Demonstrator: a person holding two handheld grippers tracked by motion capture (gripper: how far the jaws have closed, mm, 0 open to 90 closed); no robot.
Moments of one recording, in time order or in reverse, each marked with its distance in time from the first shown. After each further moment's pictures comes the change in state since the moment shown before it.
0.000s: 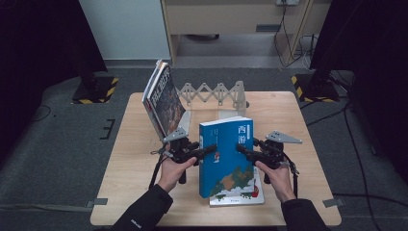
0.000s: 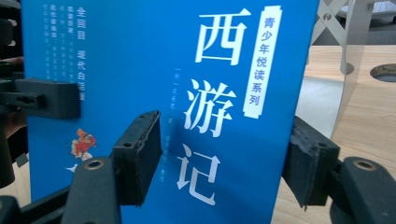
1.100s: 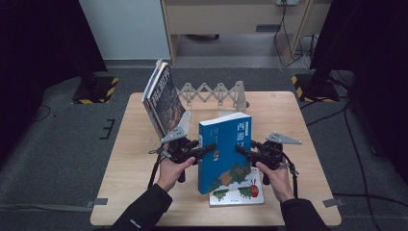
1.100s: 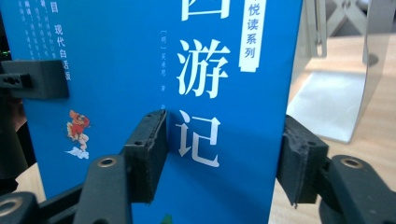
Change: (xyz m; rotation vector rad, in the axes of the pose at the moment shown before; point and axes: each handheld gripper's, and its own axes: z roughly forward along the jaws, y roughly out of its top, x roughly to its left) left arm -0.006 0.008 -0.008 -0.044 -0.005 0.067; right arm -0.006 -0.007 0.004 -0.012 0.069 0.034
